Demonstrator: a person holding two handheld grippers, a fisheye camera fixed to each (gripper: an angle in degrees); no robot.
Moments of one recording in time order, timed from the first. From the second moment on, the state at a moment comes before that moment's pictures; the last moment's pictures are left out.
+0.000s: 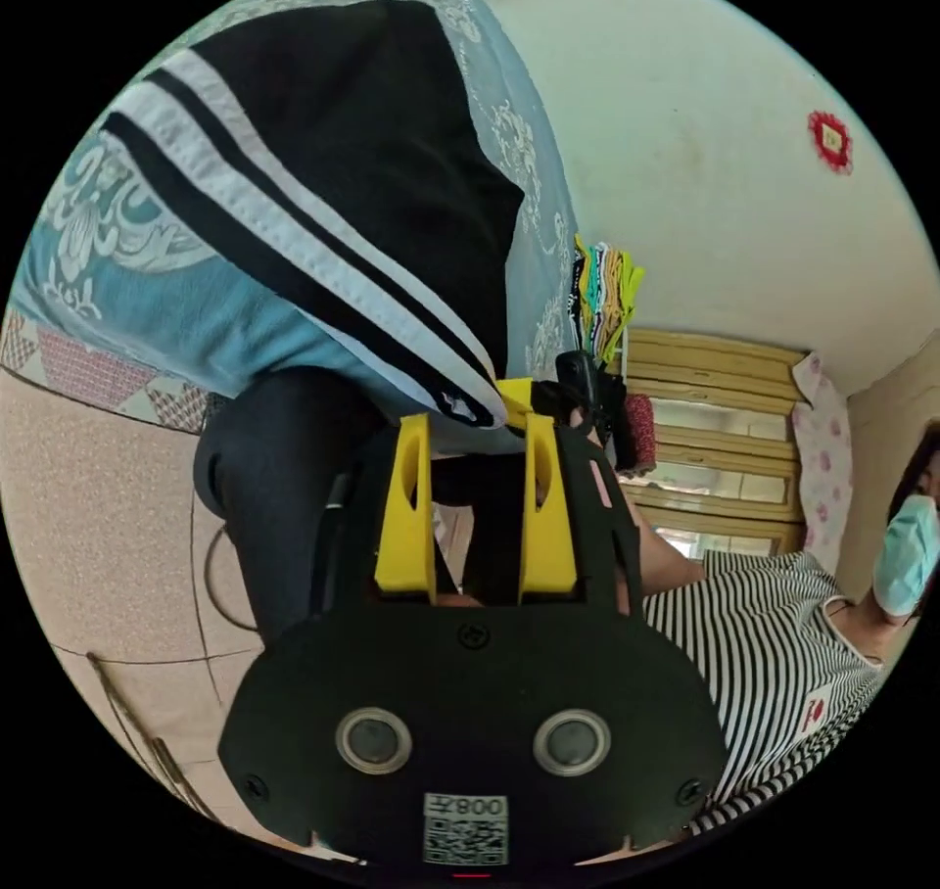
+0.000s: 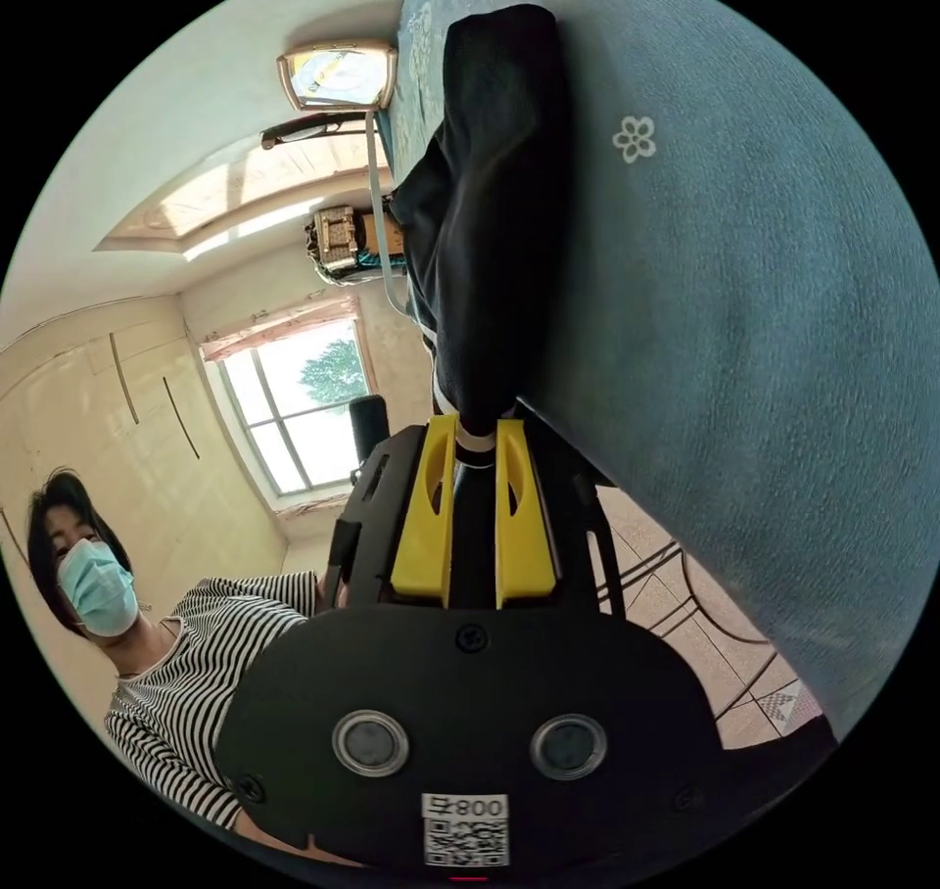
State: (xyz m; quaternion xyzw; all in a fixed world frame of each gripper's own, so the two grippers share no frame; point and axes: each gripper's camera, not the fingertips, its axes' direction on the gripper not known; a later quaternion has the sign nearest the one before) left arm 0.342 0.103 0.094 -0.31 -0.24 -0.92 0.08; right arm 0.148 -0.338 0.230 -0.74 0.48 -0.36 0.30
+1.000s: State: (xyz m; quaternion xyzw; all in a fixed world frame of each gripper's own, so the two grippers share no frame) left arm 0.479 0.072 0.169 -0.15 -0.30 -0.94 0.10; right arm 0.176 -0.431 0.235 -0.75 0.46 -0.30 0.37
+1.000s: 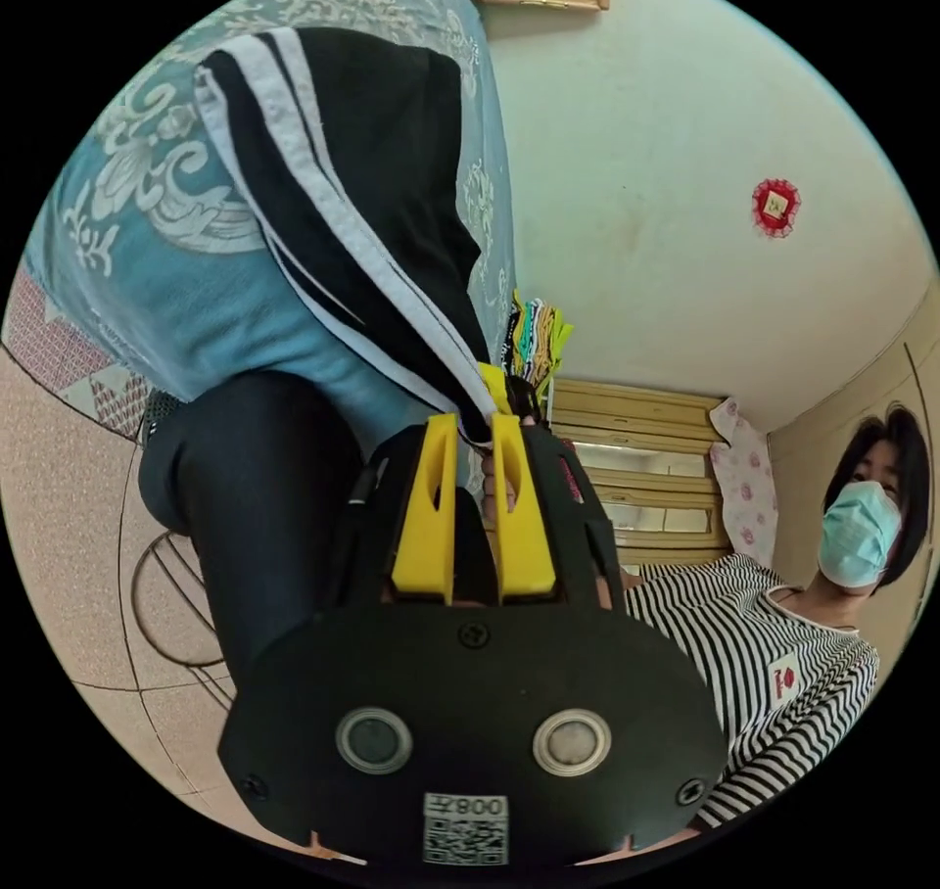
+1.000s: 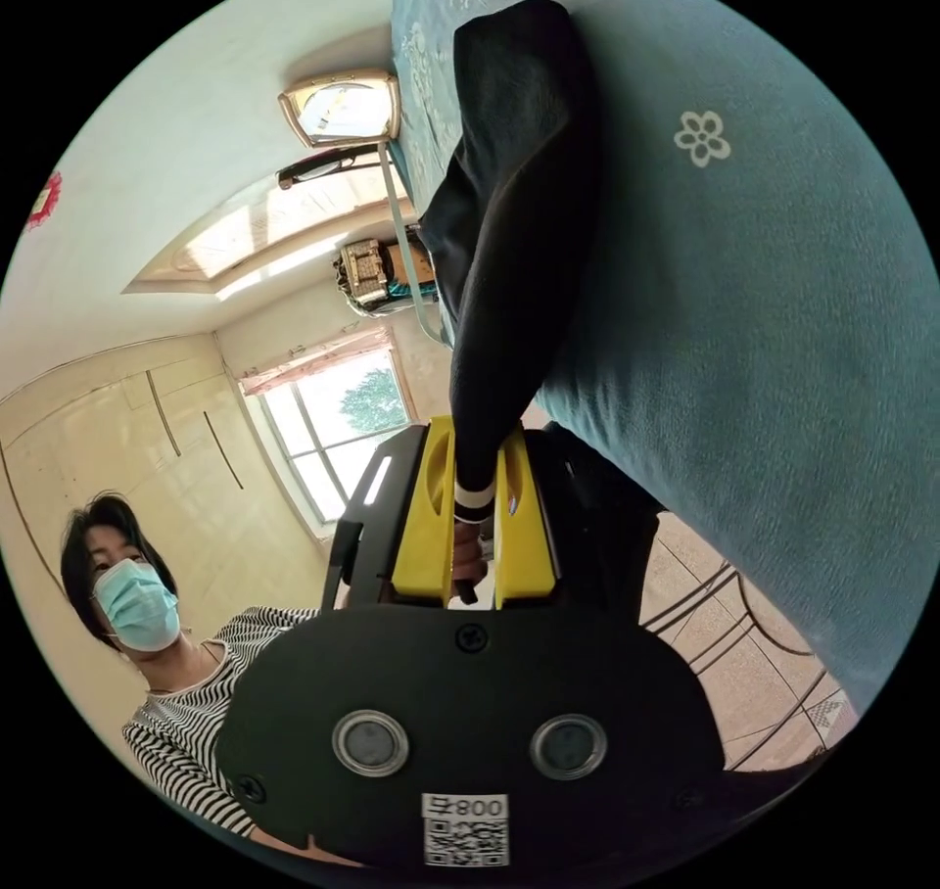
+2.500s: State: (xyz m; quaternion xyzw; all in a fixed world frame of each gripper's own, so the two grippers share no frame) left arm 0.277 0.116 0.082 0.07 -0.53 -0.84 0.08; right arm 0.008 -0.540 0.237 -0.77 0.41 -0.34 0.34
